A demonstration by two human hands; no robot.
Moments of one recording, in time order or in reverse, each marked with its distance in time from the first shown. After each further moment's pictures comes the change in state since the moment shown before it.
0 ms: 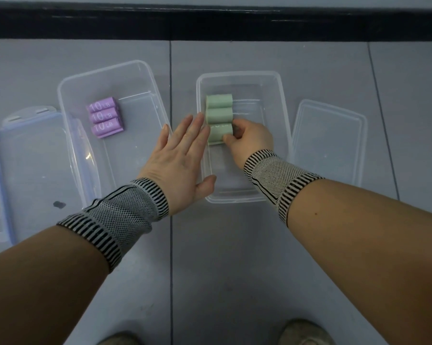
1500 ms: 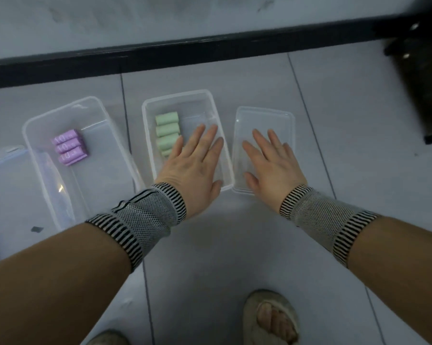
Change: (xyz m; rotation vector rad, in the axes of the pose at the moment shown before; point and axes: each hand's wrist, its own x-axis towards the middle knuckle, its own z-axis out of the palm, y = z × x) left_hand 0.018 0.096 -0.050 0.083 -0.133 0.115; right_hand -0.098 0.064 -0.115 -0.578 -0.080 -0.215
